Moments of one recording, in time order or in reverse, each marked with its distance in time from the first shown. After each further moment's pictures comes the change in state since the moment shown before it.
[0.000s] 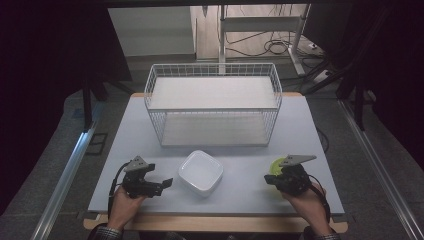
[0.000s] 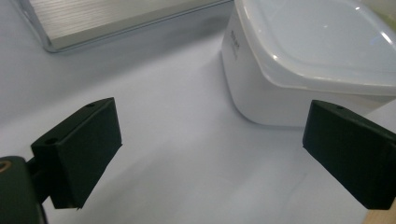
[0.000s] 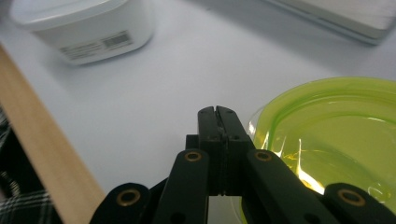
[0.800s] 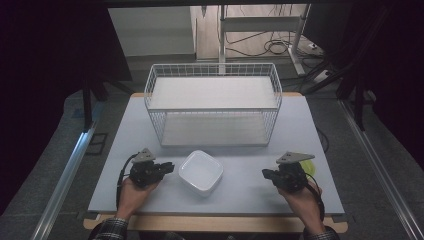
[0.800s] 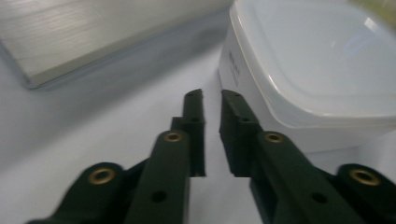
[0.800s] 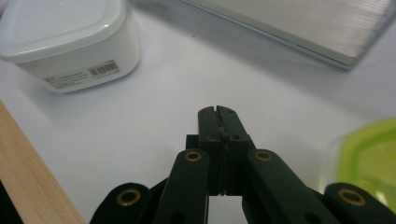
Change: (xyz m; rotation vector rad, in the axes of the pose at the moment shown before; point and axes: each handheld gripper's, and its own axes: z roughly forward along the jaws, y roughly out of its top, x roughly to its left) left arm 0.001 0.021 0.026 0.046 -0.014 0.094; right arm 0.012 0.009 0.007 -0.067 -0.050 -0.011
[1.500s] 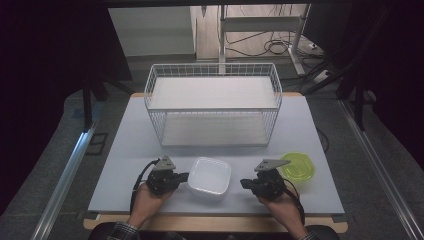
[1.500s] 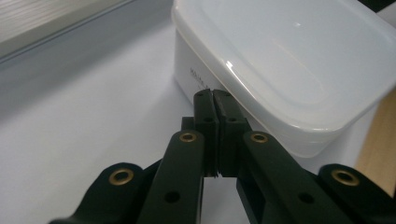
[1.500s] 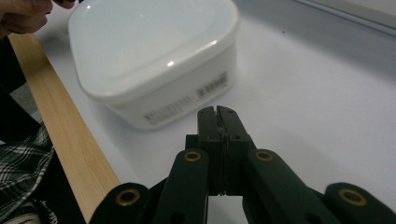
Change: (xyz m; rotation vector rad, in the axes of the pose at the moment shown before) left arm -0.051 0.008 0.018 0.056 -0.091 0.059; right arm 0.042 0.002 0.034 0.034 0.163 -0.002
